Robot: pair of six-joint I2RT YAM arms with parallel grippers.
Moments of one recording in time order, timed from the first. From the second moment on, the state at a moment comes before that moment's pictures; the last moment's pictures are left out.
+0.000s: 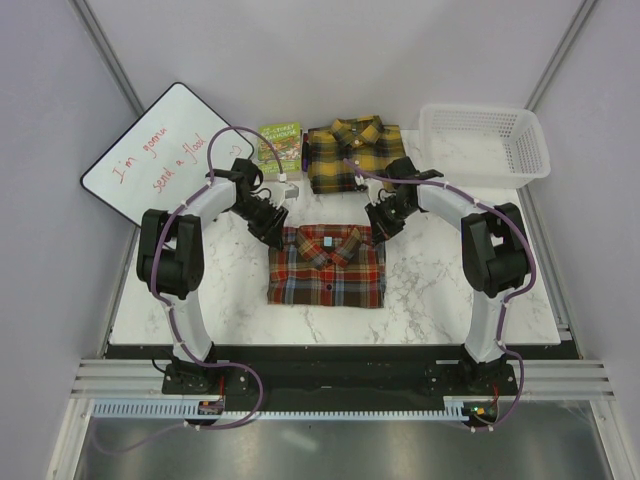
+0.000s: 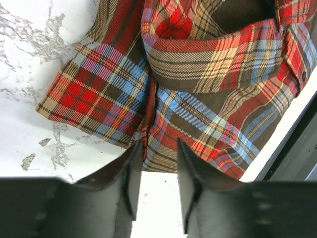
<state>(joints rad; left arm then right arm) -0.21 1.94 1.43 -0.90 0.62 0.58 0.33 1.98 1.45 -0.76 -0.52 -0.29</state>
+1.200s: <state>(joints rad) -0.20 1.94 1.47 -0.86 0.57 0.58 0.28 1.95 1.40 -0.72 -0.51 -0.30</state>
